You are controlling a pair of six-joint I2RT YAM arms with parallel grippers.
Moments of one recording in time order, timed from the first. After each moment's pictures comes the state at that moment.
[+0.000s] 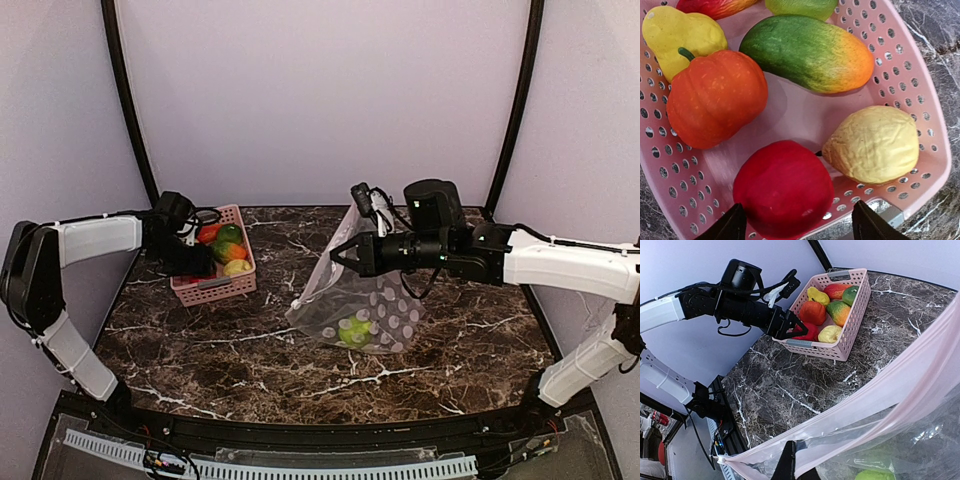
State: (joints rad) left arm -0.24 1.59 1.09 -0.56 0.02 -0.25; right arm 0.92 1.41 1.11 -0.10 -0.25 0.48
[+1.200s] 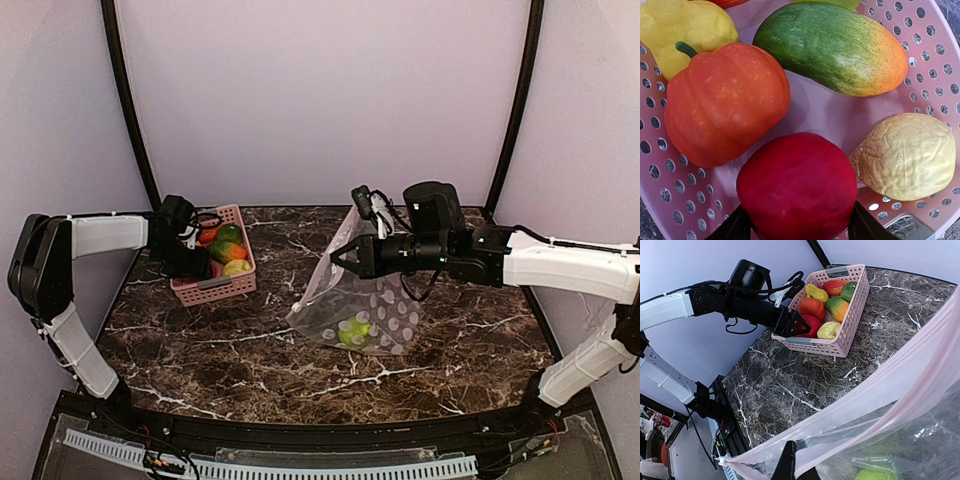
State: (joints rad) left arm -0.22 1.68 1.11 -0.55 -0.02 -0.21; right arm 0.92 1.41 1.10 -0.10 -0.25 0.50
